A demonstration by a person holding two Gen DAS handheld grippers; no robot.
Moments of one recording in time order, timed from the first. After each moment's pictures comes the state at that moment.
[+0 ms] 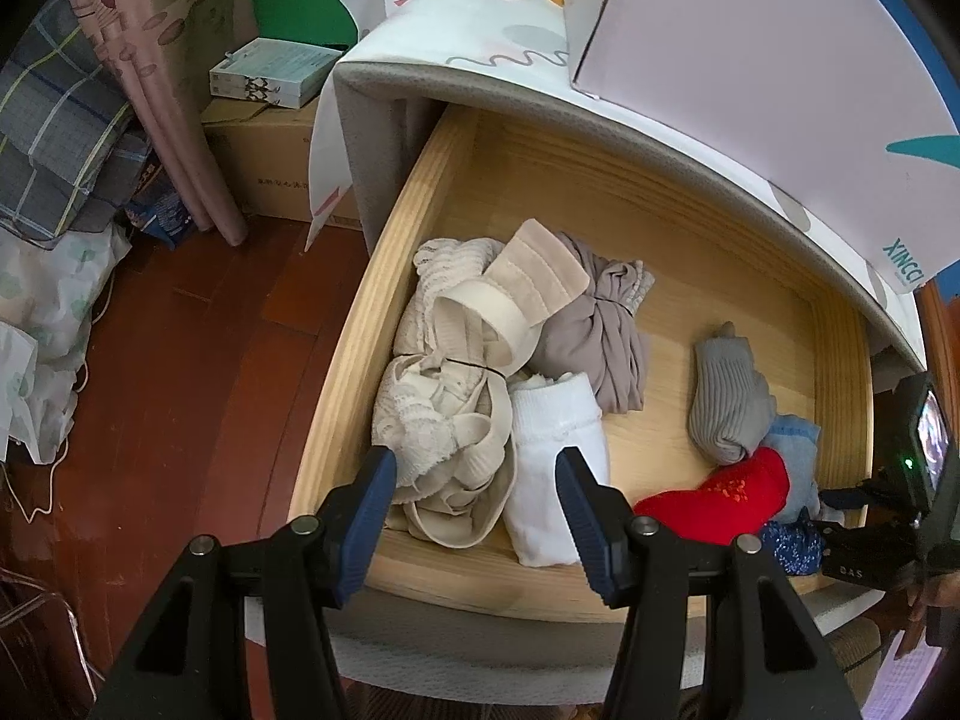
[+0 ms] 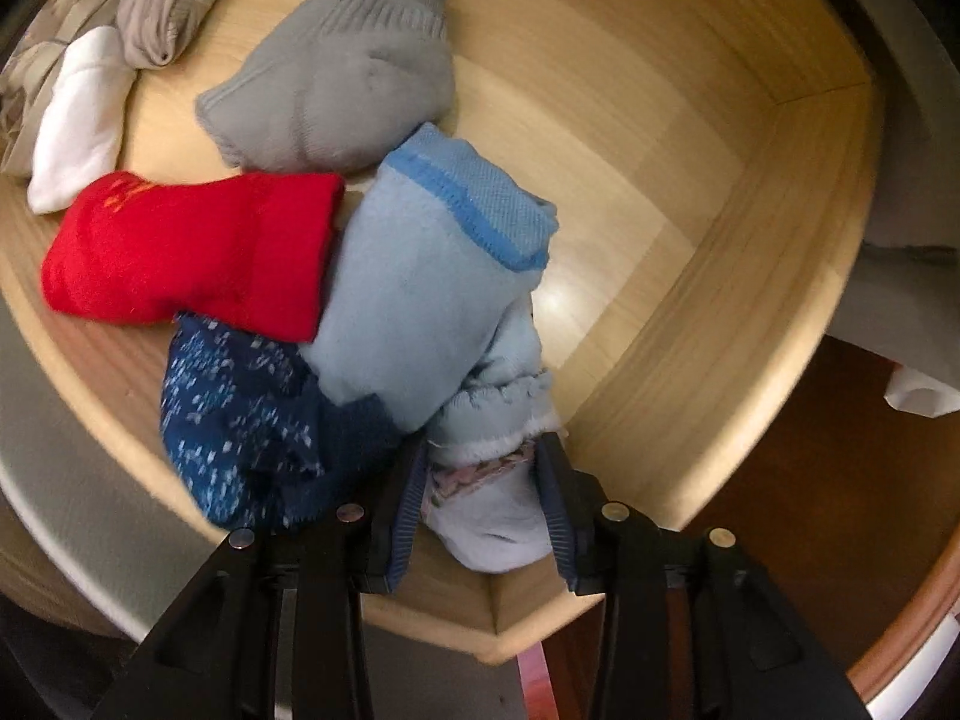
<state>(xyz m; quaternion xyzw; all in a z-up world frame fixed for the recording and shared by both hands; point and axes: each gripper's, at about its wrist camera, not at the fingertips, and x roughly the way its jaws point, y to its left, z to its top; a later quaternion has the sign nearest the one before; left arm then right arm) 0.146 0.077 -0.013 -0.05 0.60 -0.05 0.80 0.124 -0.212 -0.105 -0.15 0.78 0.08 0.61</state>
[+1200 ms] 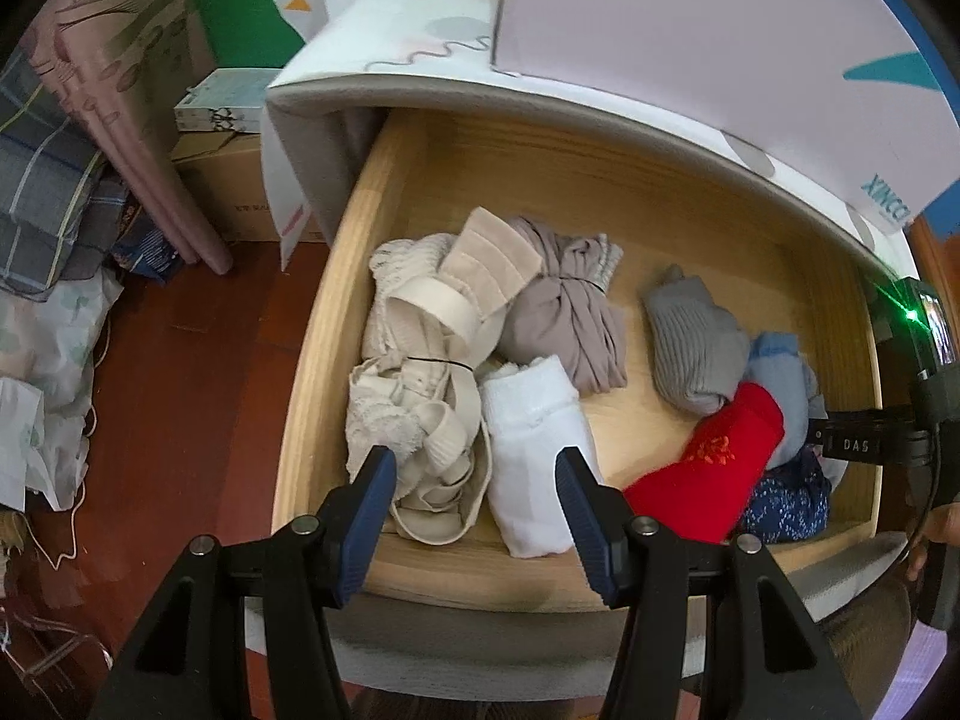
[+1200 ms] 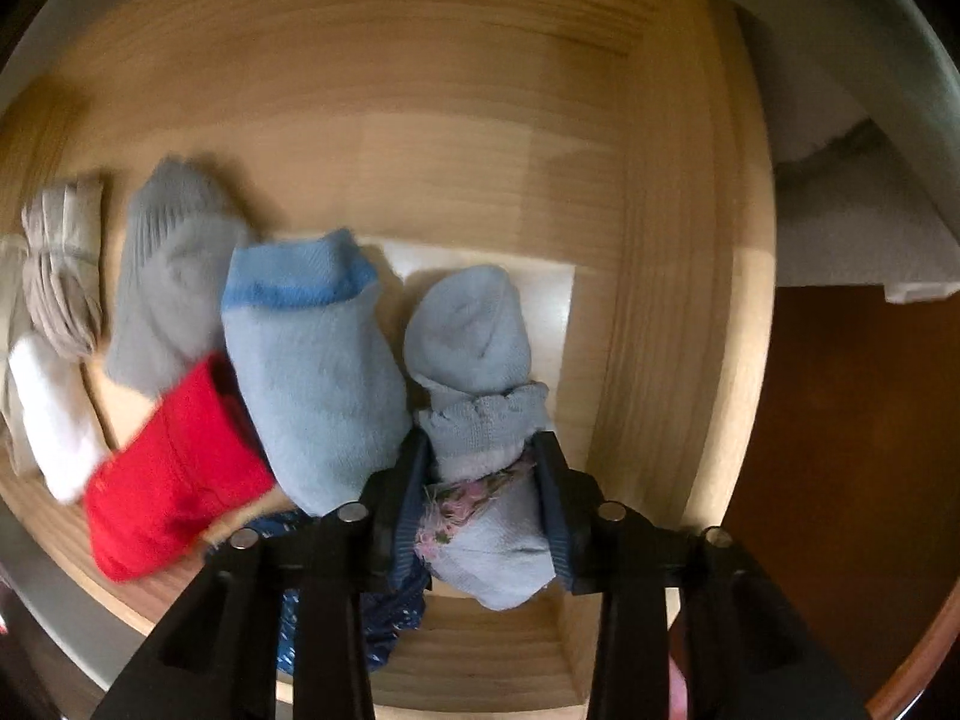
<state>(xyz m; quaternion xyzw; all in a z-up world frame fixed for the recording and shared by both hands) 0.138 0.054 -0.006 0.01 0.60 -0.09 0.80 0.151 -0.234 -0.096 0.01 0.74 -0.06 0.67</state>
